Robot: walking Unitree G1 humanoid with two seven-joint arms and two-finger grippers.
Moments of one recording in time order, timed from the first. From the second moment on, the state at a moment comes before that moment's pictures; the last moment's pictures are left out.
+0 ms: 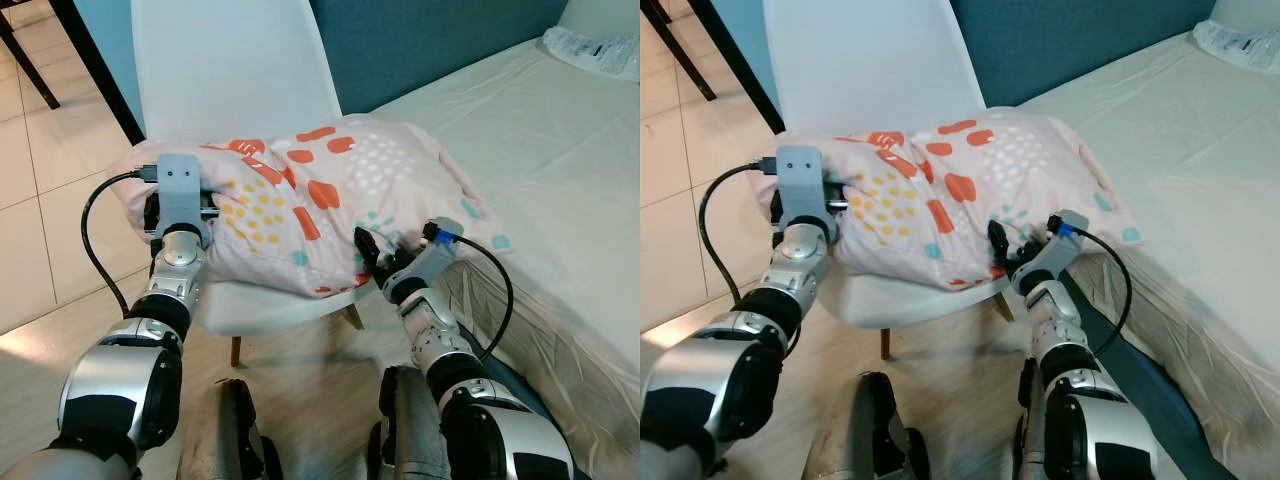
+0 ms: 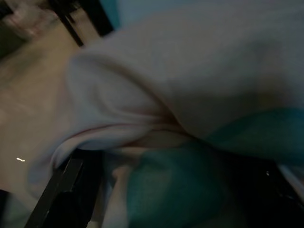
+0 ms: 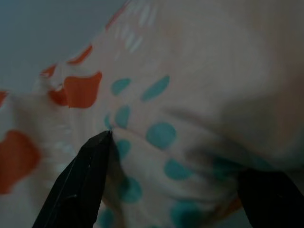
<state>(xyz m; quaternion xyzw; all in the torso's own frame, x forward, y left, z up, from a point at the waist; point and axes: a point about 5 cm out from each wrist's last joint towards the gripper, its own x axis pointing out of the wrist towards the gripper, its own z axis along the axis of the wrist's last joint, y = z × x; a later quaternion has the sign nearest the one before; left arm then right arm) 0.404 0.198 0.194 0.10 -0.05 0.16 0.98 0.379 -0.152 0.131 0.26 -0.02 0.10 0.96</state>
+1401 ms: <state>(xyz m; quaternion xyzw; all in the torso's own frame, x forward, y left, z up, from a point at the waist) 0.379 0.290 0.199 0.36 -0.01 0.28 0.89 0.370 -0.167 0.155 0.24 -0.10 0.12 0.96</state>
